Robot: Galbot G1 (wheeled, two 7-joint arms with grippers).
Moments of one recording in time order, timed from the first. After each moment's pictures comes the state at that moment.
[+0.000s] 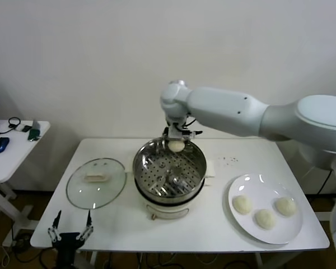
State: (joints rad) left arm 1.77 -1.47 -0.69 -1.97 0.12 -0.16 -0.15; right arm 0.59 1.39 -1.34 1.10 -0.35 0.49 -1.13
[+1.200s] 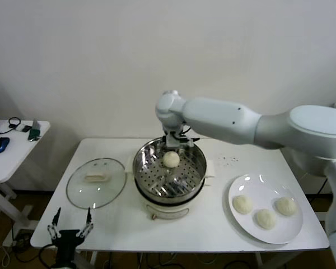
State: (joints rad) left arm 1.76 -1.48 -0.69 -2.00 0.13 -0.14 -0.15; right arm 0.62 1.31 -1.33 1.17 -0.27 0.46 -1.17
